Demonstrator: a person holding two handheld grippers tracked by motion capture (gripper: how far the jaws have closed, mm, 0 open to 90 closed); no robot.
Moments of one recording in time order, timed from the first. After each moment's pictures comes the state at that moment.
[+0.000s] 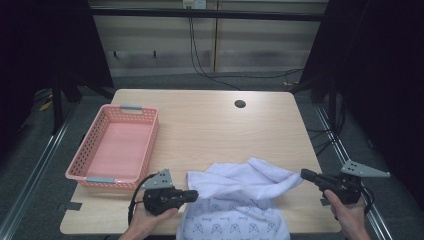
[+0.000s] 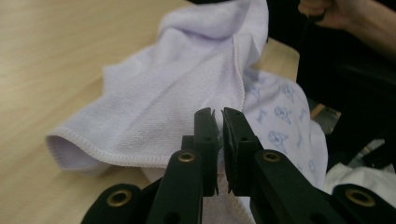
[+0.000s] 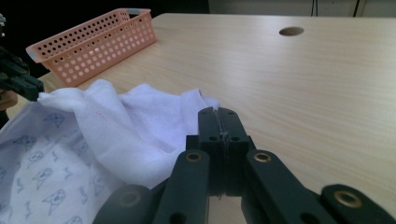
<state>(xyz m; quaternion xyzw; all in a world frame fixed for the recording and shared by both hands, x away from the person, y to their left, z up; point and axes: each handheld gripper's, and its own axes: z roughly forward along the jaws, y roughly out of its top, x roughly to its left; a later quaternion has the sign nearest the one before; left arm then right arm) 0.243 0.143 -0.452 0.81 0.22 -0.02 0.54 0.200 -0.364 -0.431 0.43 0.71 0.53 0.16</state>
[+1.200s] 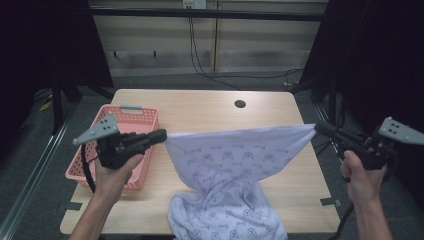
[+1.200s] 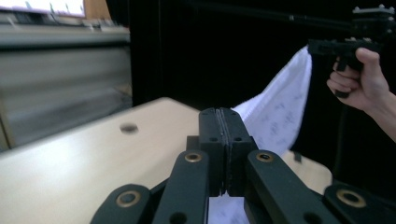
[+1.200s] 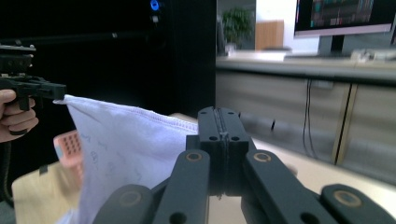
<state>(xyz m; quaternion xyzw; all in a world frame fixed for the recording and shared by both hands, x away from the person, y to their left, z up) 0.280 0.199 -0.296 0.72 0.23 0.12 0.65 0.219 -0.350 -0.293 0.33 0.64 0.64 0.26</state>
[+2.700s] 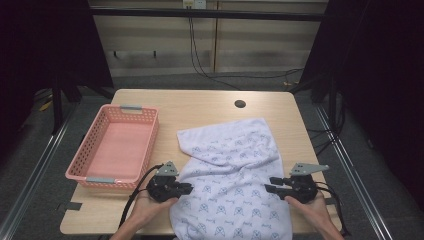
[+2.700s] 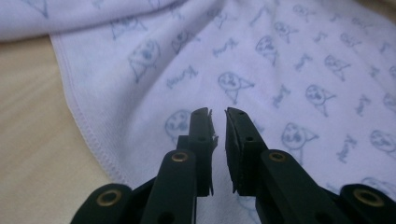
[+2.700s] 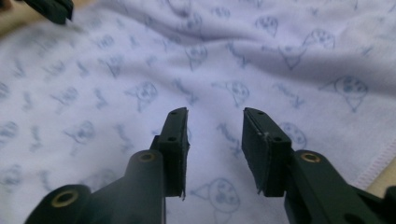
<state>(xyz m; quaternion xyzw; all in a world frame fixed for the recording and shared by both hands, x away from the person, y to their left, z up) 0.280 0.131 -0.493 0.88 0.27 0.00 0.39 0.234 -0.287 -0.484 0.40 0.81 0.41 0.09</state>
